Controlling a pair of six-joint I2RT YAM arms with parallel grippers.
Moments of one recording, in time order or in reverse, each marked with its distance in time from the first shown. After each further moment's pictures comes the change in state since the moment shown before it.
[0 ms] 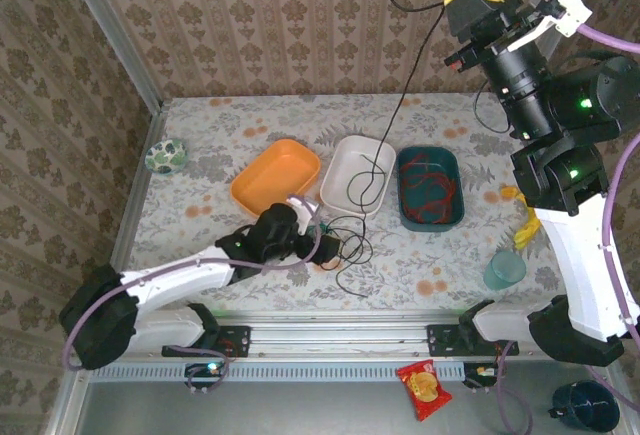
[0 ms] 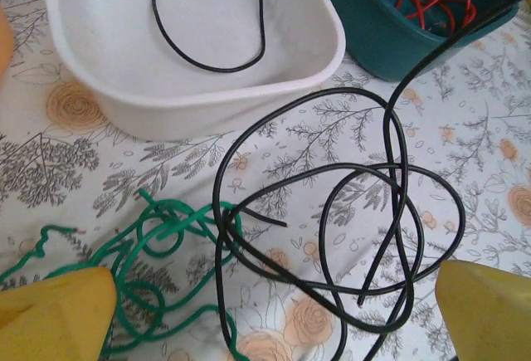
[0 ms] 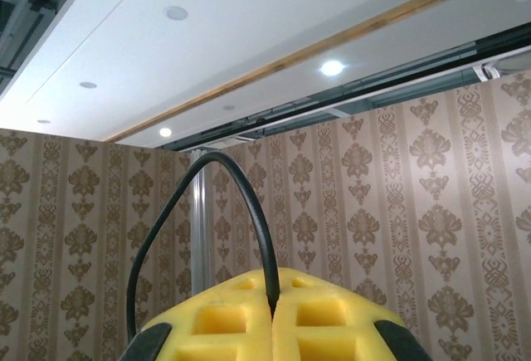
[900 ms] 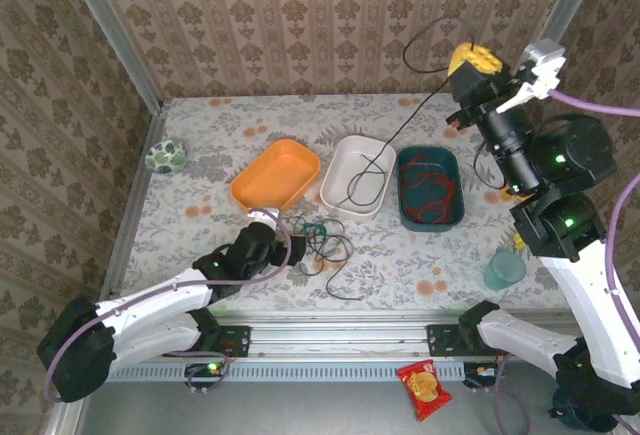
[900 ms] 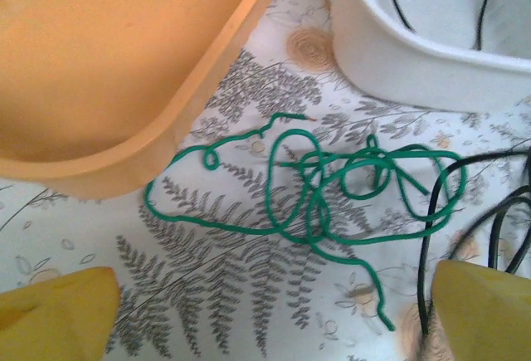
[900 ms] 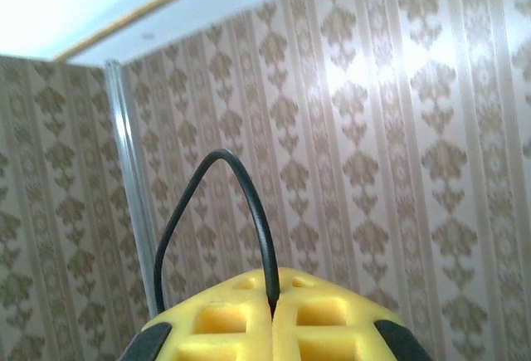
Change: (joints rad) left arm 0.048 -0.256 -0.220 -0.098 -0.313 -0.154; right arm 0.005 -0.291 -0.465 -0.018 0.181 0.000
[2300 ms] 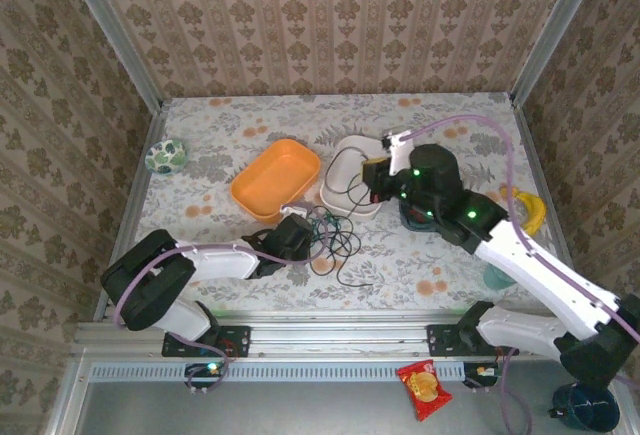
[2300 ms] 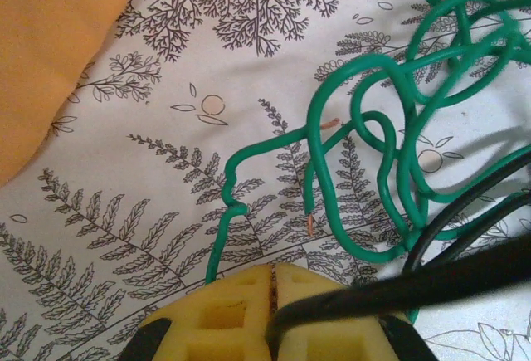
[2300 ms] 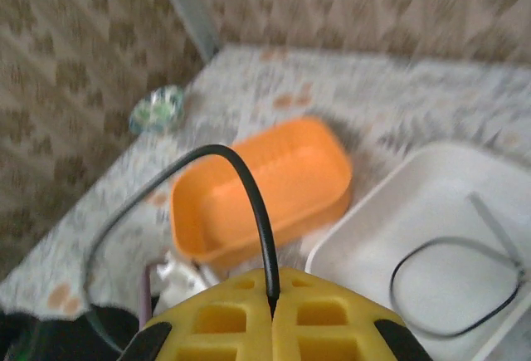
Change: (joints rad) left arm -0.034 0.532 0.174 0.104 -0.019 -0.031; right arm 0.198 0.070 -0.454 -0.245 -0.017 0.192
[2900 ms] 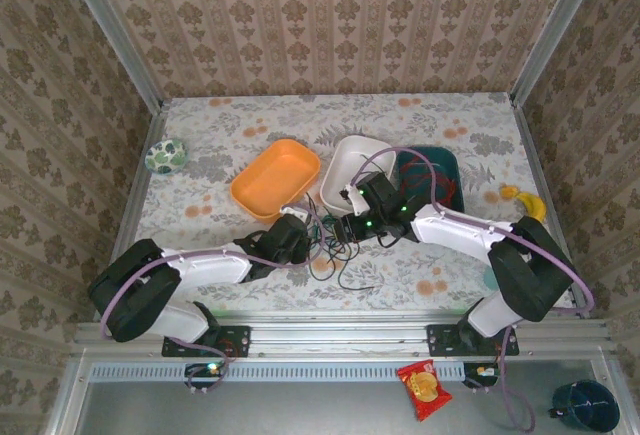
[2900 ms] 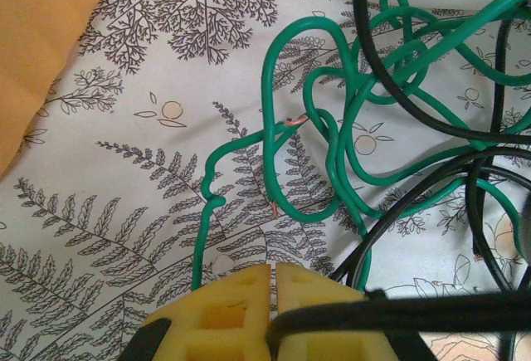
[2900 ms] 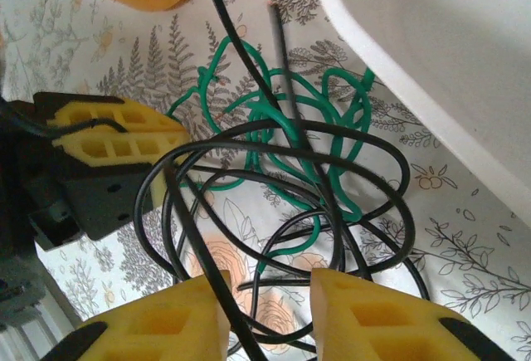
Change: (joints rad) left arm 0.000 -0.087 -0.032 0.009 0.082 0.066; right arm 0.006 0.465 -0.198 0.064 -0.364 0.056
